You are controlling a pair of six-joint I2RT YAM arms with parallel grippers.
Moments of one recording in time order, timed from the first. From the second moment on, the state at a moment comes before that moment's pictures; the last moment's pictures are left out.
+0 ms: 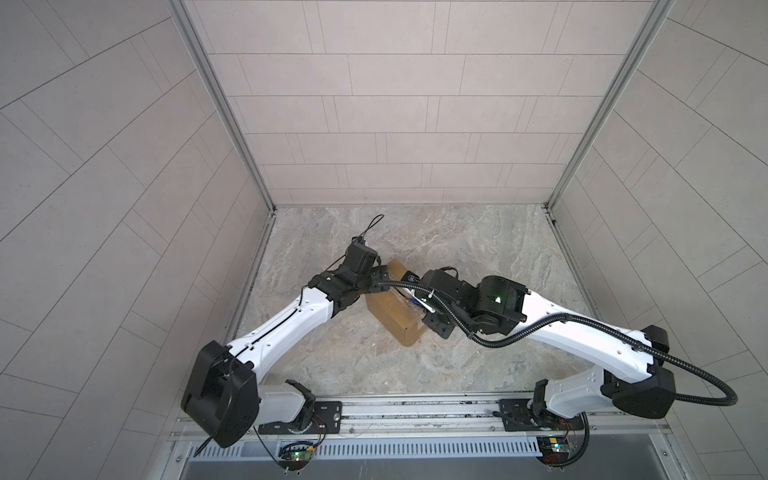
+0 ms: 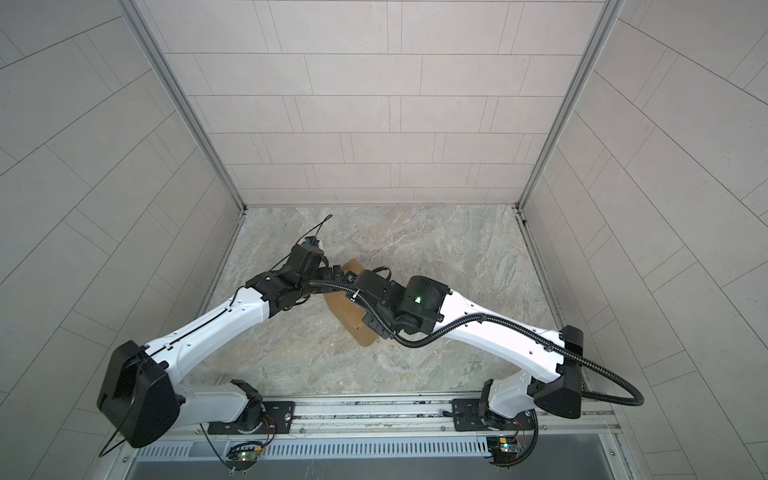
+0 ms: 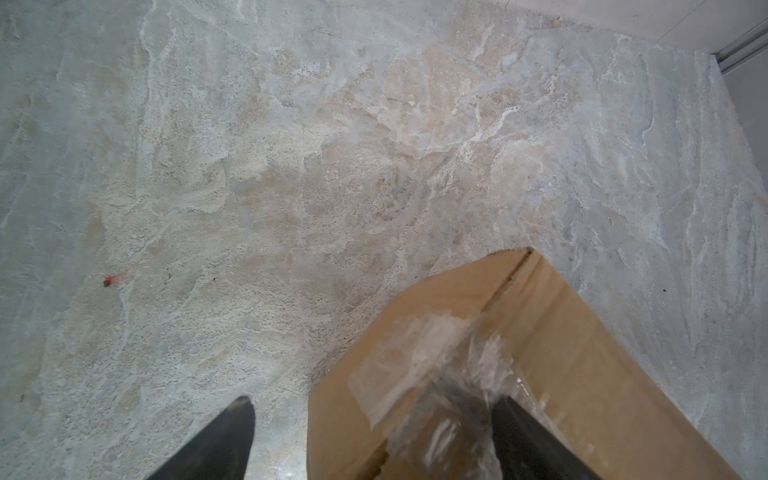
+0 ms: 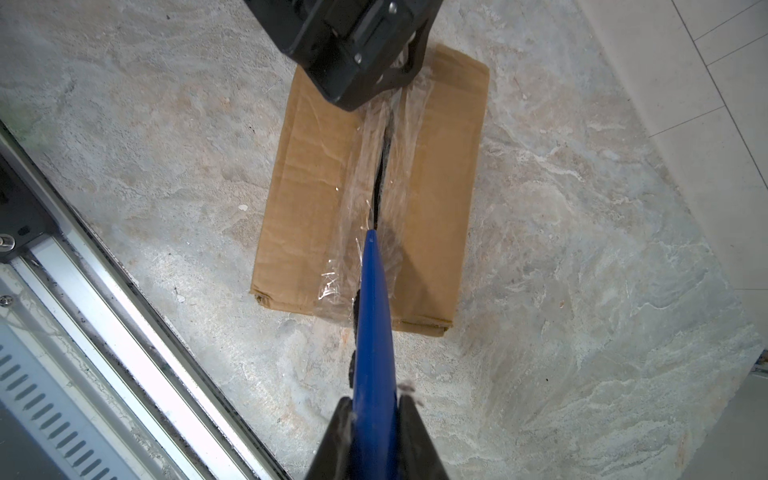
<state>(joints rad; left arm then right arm) -0.55 1.31 0.96 -0.49 -0.17 -0.53 1.10 1.41 1.50 -1.17 0.31 0.11</state>
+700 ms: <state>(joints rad) -0.54 1.28 0.94 -0.50 -0.21 -0.57 1.10 1.39 1.53 -1.26 0.29 0.11</state>
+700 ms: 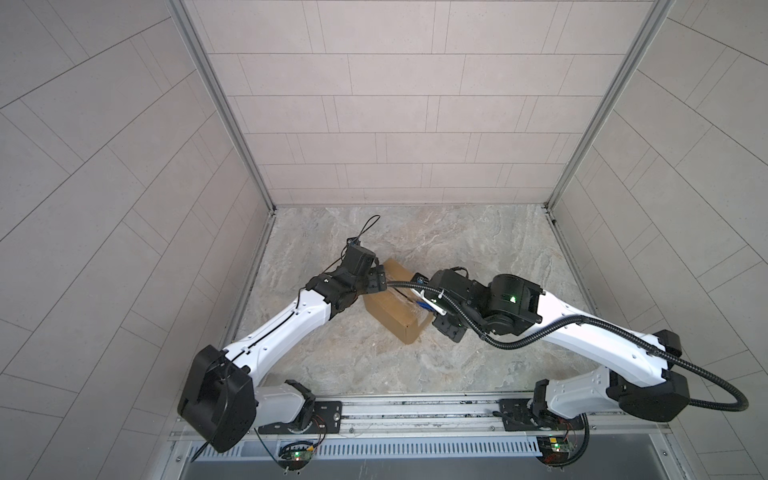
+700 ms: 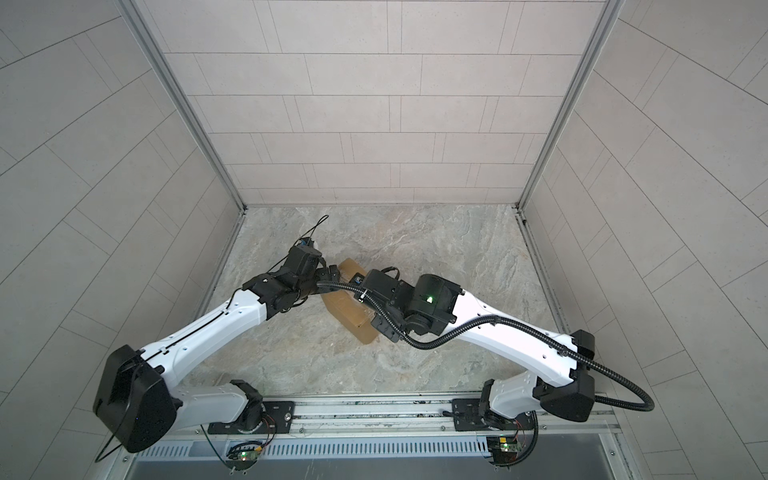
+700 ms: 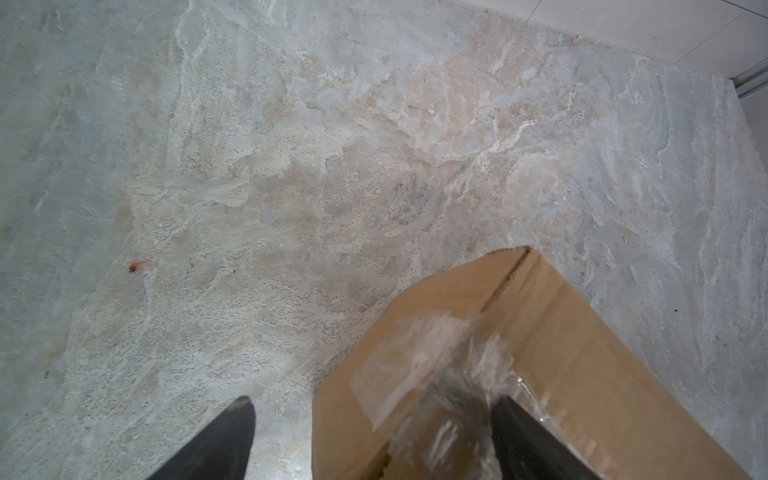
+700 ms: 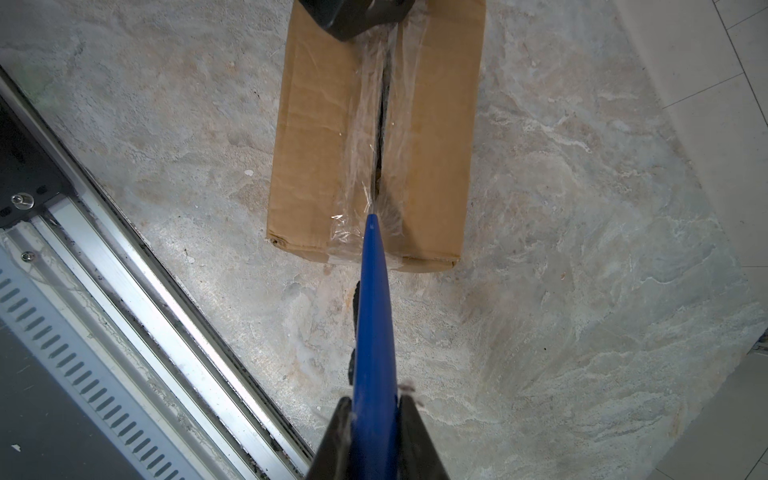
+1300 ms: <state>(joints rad) -0.54 1.24 1.05 -0.60 -0.19 -0.50 1.10 1.43 1.55 -1.21 0.30 0.09</state>
